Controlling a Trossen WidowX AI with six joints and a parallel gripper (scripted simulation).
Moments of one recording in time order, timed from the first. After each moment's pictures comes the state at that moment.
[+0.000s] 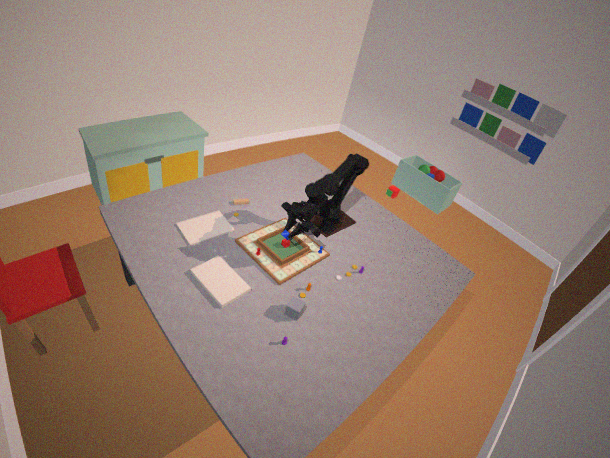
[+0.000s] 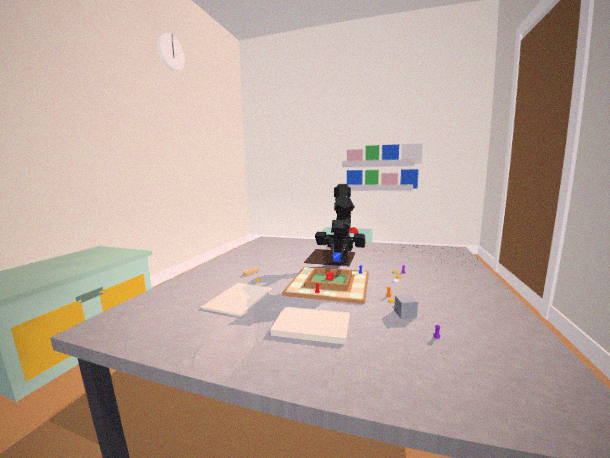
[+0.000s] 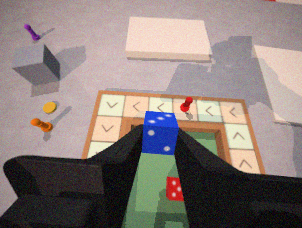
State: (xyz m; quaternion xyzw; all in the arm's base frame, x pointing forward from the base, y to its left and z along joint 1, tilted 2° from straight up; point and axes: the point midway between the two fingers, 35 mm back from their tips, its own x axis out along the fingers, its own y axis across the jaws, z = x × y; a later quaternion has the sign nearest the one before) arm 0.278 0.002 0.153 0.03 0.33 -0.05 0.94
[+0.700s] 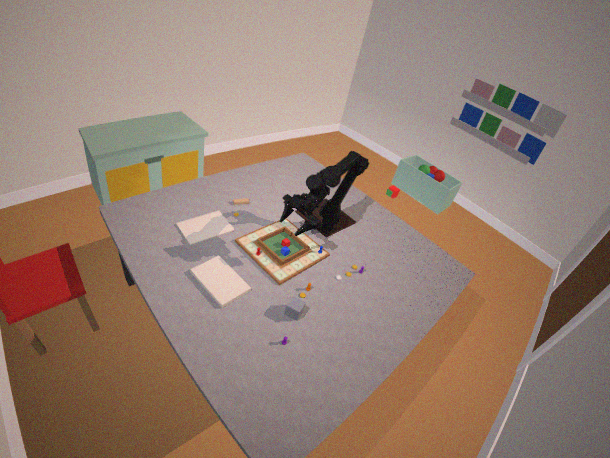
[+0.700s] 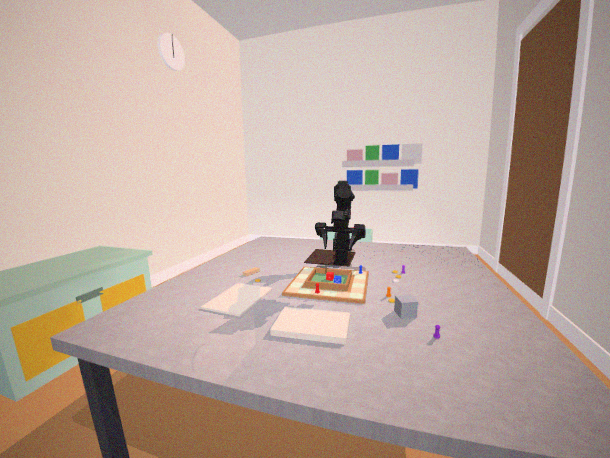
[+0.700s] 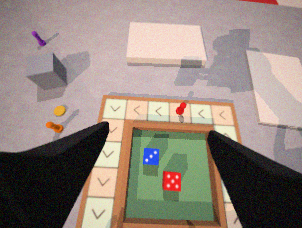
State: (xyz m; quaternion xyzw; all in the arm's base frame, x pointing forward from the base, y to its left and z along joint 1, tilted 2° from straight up) arm 0.276 0.001 0.187 0.03 0.35 -0.05 0.94
